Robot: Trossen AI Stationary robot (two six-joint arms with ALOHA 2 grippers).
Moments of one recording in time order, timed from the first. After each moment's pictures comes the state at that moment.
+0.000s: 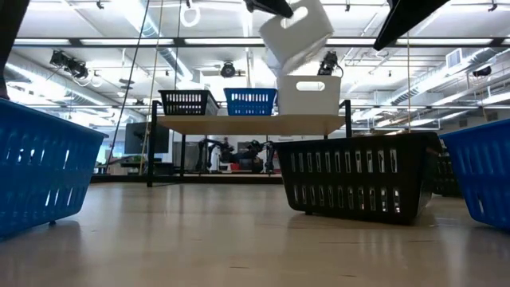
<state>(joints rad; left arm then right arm) 0.18 1.78 1.94 -0.72 -0.09 0.35 0.54 1.39 1.19 -1.01 0.65 0.60</state>
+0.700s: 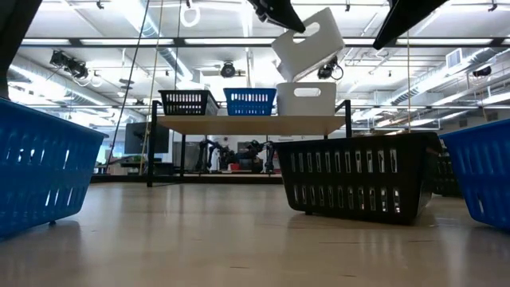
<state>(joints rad) 0.19 1.86 1.95 -0.64 -0.15 0.41 0.54 1.39 1.19 -1.01 0.66 0.61</state>
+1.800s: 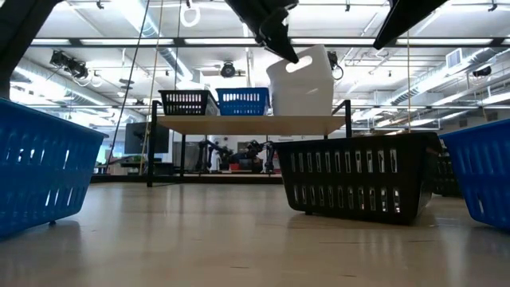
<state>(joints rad) 0.27 1.93 1.95 -0.69 -0.11 0.41 0.55 1.39 1.19 -1.01 0.66 0.61</state>
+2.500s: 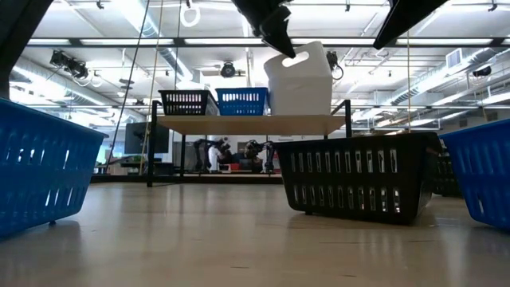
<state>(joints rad) 0.23 1.91 1.95 -0.69 -0.29 0.41 0.55 1.39 1.19 -1.01 0.66 0.60</state>
